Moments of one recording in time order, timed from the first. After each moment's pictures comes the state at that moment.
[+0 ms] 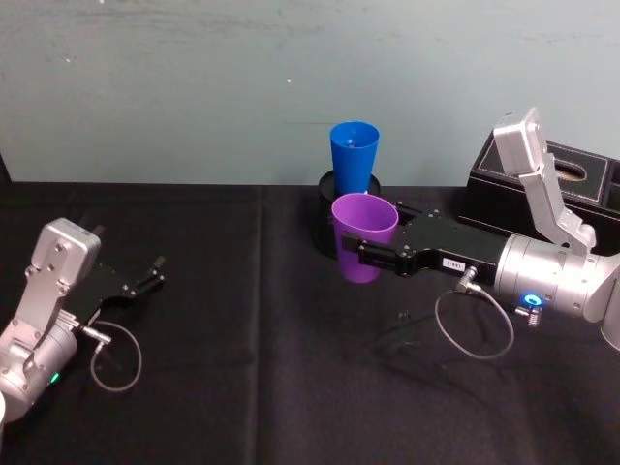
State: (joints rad) left arm -0.20 0.60 0.45 -1.41 -0.25 -0.12 0.03; right arm 0.52 0.54 -0.55 -1.41 0.61 0.17 0.65
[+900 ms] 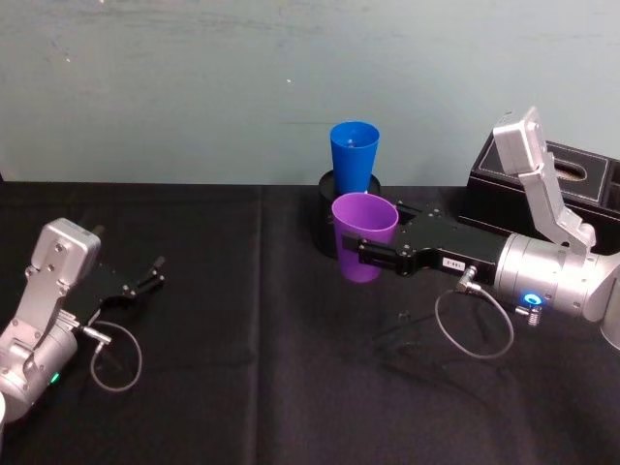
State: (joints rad) left arm -0.20 0.60 0.45 -1.41 -0.25 -0.12 0.03; right arm 0.52 0.53 -0.55 -1.41 0.60 0.18 0.65
